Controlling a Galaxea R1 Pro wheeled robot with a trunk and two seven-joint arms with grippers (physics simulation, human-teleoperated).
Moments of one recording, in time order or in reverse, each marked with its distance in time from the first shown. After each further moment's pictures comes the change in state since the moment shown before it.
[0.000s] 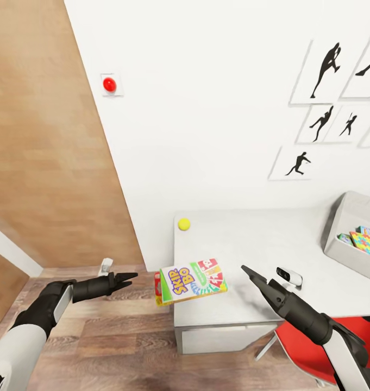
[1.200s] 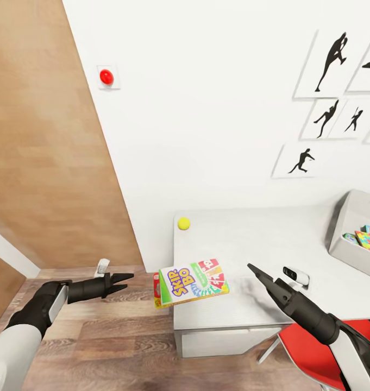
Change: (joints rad) left arm -0.002 0.024 0.005 0.006 0.002 0.074 0.029; right arm 0.001 -0.006 -0.043 0.003 0.000 0.001 0.004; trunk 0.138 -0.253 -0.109
